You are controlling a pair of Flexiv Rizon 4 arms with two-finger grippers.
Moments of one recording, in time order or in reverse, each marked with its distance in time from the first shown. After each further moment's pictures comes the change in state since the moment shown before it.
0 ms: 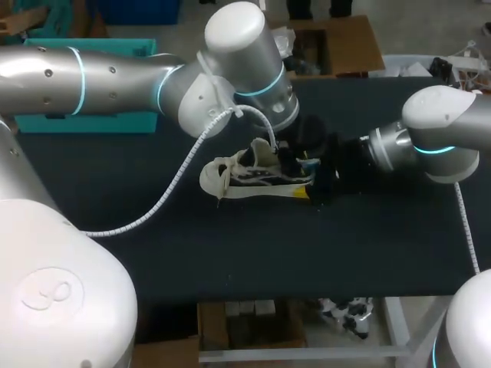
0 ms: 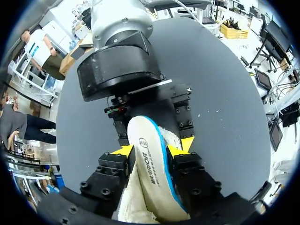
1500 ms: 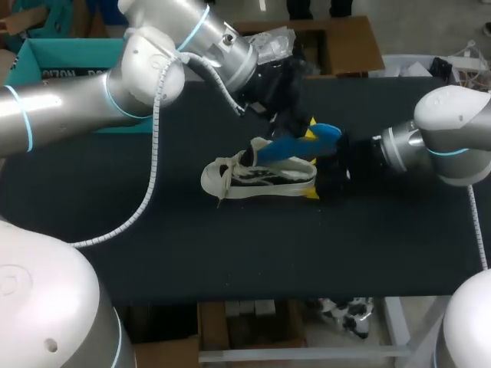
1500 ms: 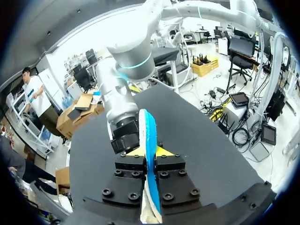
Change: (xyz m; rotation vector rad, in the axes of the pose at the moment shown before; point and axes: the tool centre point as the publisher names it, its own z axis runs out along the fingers) left arm 0.013 -0.072 -0.127 0.559 0.101 0.195; right arm 0.005 -0.005 -0.028 0.015 -0.047 0.025
